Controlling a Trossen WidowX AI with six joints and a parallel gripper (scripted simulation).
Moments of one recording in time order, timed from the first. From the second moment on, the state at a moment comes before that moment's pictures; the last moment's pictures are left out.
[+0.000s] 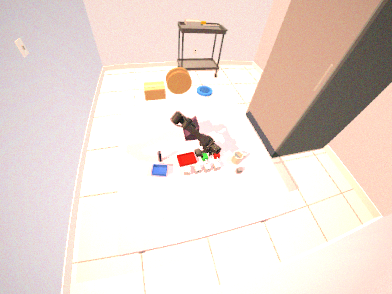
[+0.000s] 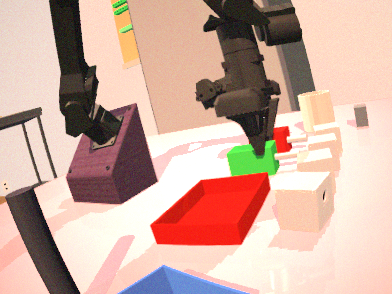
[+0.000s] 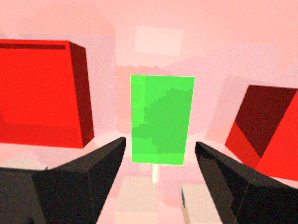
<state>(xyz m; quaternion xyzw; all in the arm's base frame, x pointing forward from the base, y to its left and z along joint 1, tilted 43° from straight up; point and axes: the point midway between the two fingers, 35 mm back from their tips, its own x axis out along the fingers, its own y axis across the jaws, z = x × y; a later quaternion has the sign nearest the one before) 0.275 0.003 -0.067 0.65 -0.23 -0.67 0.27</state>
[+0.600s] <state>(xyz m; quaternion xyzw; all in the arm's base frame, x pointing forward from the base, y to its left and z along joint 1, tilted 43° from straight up) 0.273 -0.015 -0.085 0.65 -0.24 -0.67 0.27</state>
